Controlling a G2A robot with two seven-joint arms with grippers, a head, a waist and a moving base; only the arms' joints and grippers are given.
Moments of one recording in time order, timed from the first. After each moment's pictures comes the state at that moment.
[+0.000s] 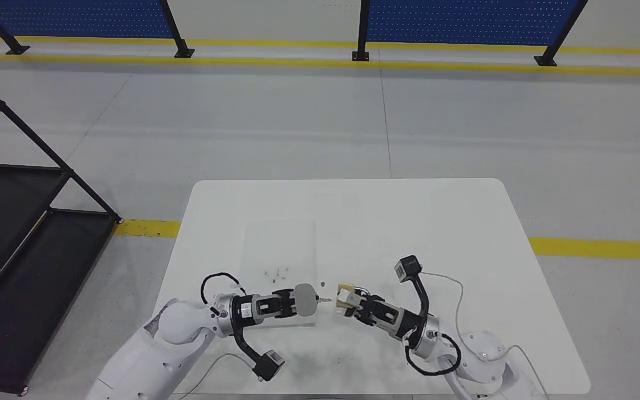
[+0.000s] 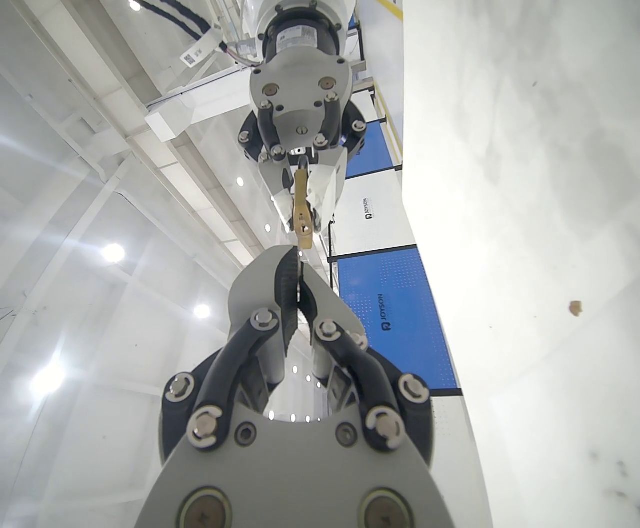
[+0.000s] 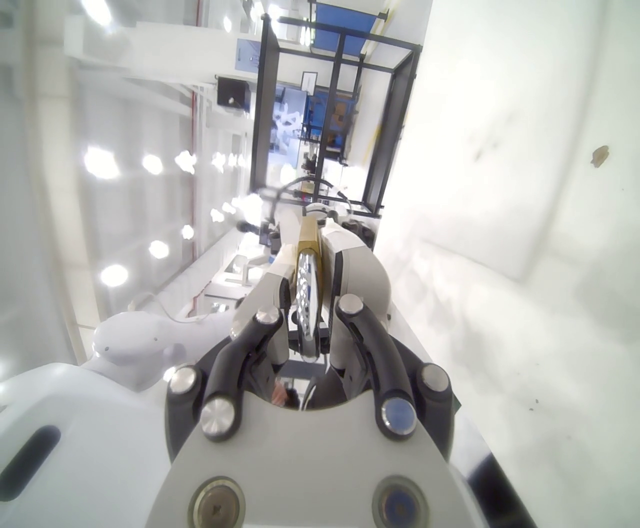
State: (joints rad) left arm 1.63 -0.92 -1.22 -1.71 2.66 0.51 0.91; right arm -1.64 -1.13 1.12 -1.83 0.23 -0.22 0.70
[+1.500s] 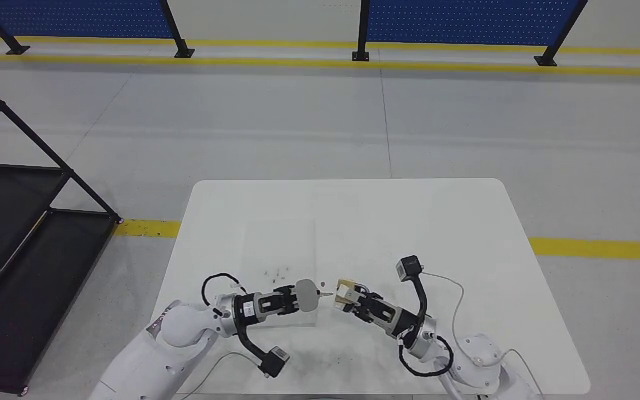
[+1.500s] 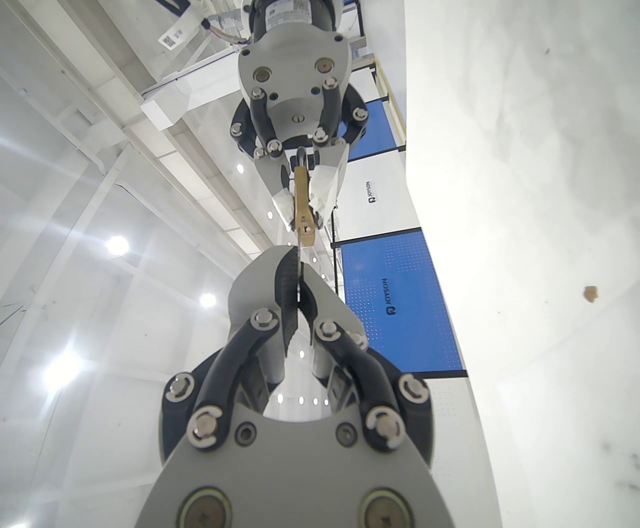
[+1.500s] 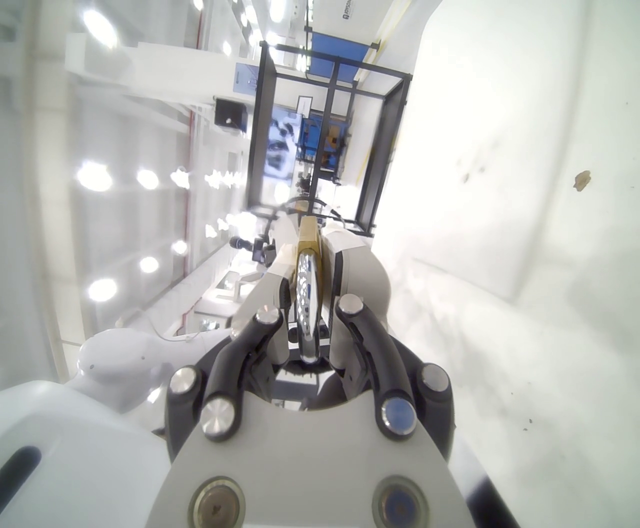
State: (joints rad) left arm 1.64 -0.93 -1.21 -1.72 2.71 0.53 0.83; right arm -1.64 -1.13 1.10 -1.84 0.19 -0.23 0.60
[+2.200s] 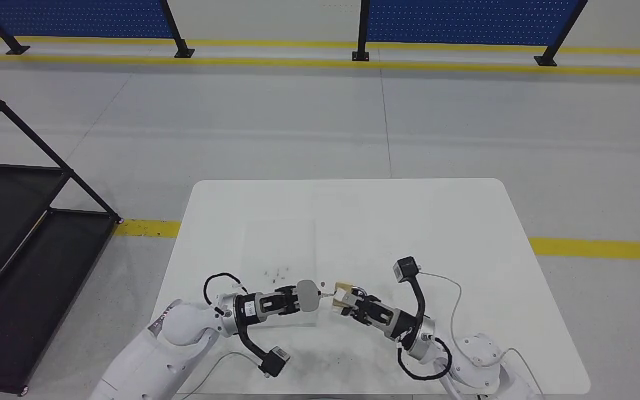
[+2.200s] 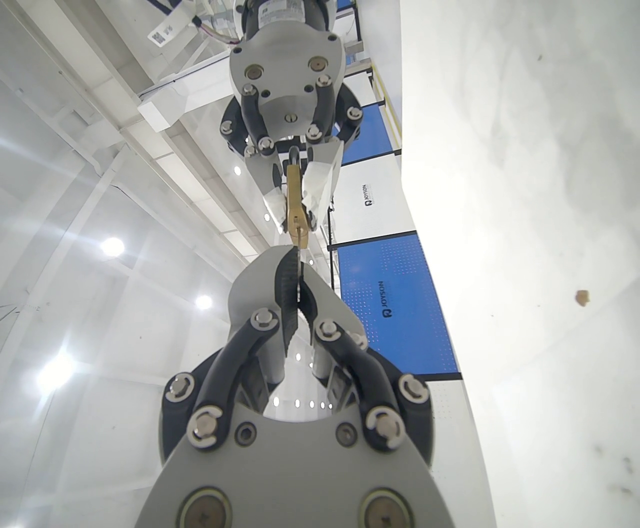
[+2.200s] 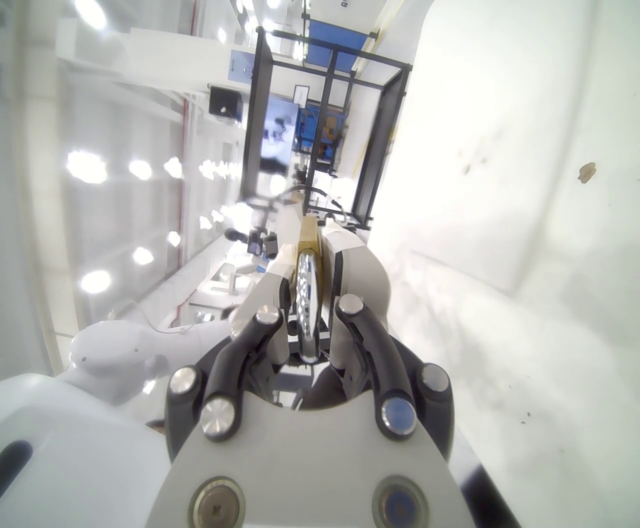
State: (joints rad) left arm 1.63 -0.93 -1.20 -1.71 2.71 0.51 0.84; right arm -1.64 -1.13 1.09 -1.85 0.17 -0.23 0.63
